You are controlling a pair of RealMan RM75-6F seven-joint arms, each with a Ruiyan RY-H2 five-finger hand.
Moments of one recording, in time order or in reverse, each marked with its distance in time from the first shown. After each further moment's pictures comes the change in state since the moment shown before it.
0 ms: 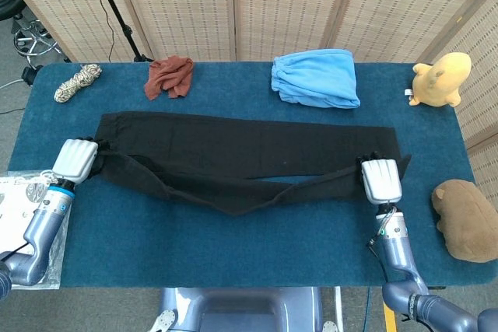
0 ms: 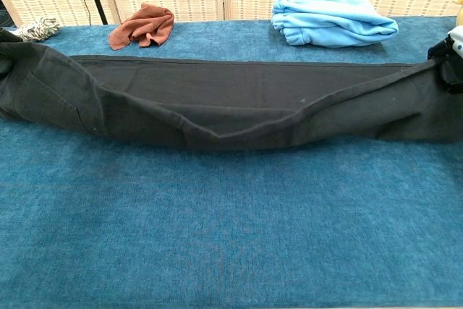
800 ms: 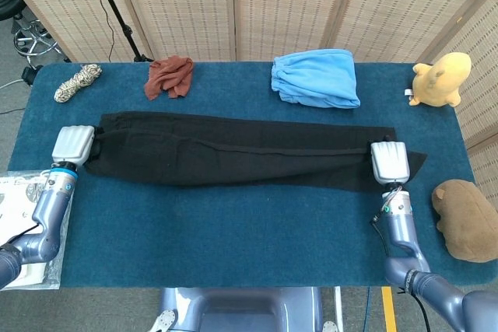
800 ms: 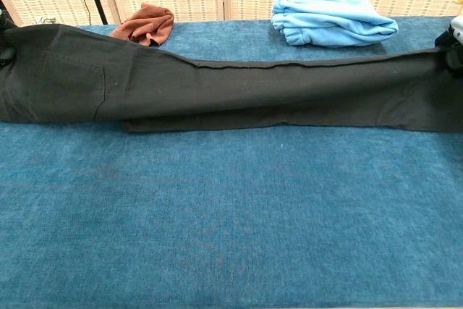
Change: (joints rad) left arm -0.087 0.014 -0.100 -0.042 -0.298 -0.190 0.220; right arm 0.115 -0.038 0.034 0.216 0.119 -0.142 0.002
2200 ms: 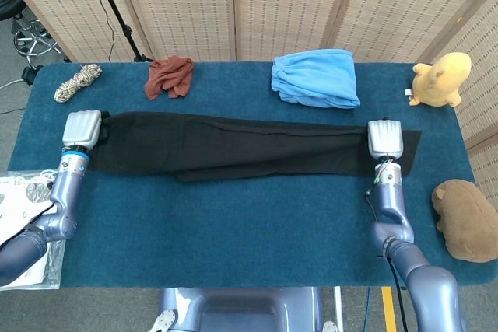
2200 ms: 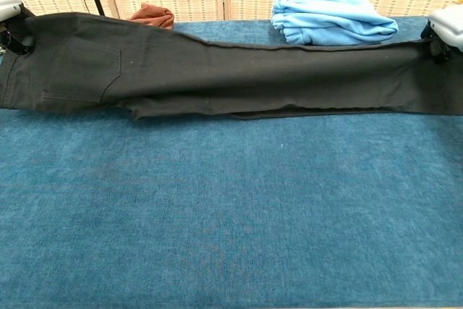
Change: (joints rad) left arm -0.115 -0.130 -0.050 0.234 -0.088 -0.084 -0.001; right arm 0.235 -0.197 0.044 0.511 0.097 -0.275 0.068
